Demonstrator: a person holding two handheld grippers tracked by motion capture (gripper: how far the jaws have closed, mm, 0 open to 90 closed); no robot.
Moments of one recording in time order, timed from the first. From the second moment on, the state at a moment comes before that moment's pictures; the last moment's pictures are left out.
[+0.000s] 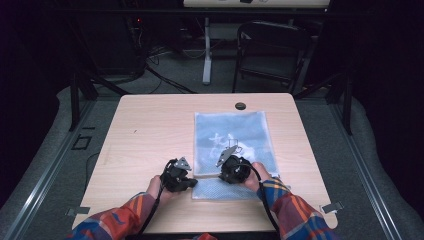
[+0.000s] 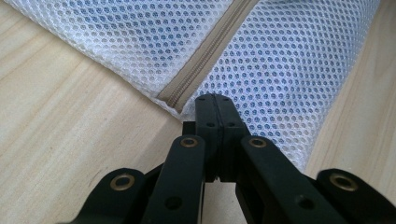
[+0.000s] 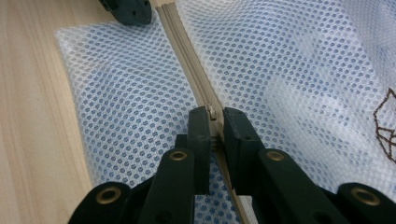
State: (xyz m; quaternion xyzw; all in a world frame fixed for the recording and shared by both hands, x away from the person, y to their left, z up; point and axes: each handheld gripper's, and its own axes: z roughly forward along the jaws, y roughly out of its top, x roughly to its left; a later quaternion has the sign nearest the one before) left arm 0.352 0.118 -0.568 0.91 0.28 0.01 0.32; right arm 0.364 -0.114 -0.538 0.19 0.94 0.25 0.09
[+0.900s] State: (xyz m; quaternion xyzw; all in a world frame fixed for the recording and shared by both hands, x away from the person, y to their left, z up) left arm 0.352 0.118 -0.568 0.91 0.28 0.01 0.32; right arm 0.362 -0.125 -0.535 0.20 0.94 0.25 0.10
